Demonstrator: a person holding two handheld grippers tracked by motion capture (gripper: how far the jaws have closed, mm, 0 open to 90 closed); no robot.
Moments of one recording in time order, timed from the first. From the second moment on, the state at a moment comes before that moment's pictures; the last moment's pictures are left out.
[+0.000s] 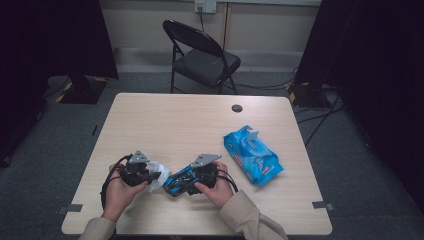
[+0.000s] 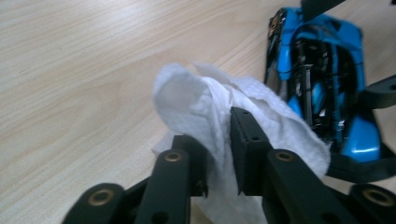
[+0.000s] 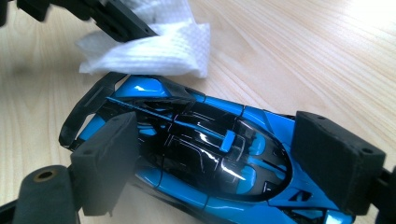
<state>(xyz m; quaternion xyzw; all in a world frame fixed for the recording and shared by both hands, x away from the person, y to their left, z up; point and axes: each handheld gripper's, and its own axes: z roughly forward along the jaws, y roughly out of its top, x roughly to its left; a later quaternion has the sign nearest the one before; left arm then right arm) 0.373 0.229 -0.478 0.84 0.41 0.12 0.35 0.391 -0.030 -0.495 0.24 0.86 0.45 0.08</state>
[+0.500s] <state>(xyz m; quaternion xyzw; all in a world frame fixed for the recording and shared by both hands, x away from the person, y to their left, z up) 0.382 0.217 -0.488 0.86 0.37 0.12 0.32 0.391 -0.030 -0.495 0.24 0.86 0.45 0.08</state>
